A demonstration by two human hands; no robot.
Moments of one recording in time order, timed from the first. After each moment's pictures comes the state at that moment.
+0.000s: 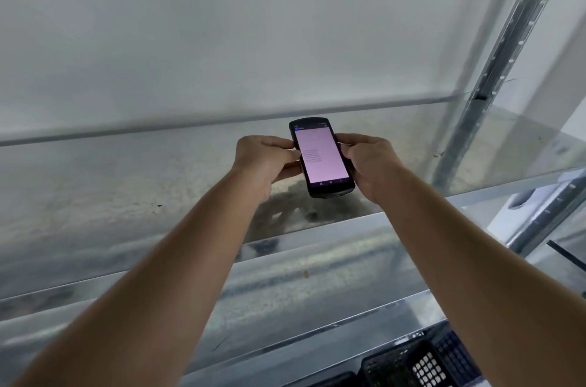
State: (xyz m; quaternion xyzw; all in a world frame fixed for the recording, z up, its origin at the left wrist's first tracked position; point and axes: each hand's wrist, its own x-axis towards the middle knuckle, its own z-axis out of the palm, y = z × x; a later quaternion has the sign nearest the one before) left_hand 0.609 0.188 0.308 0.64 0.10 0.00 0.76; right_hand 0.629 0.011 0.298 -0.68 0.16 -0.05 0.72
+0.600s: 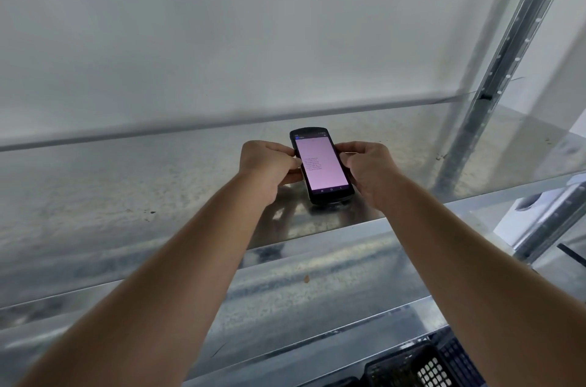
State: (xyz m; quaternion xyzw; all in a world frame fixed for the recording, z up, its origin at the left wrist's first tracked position) left_hand 0.625 0.171 0.301 0.69 0.14 0.01 0.71; right_hand 0.643 -0.002 0.282 -0.74 0.14 -0.05 0.66
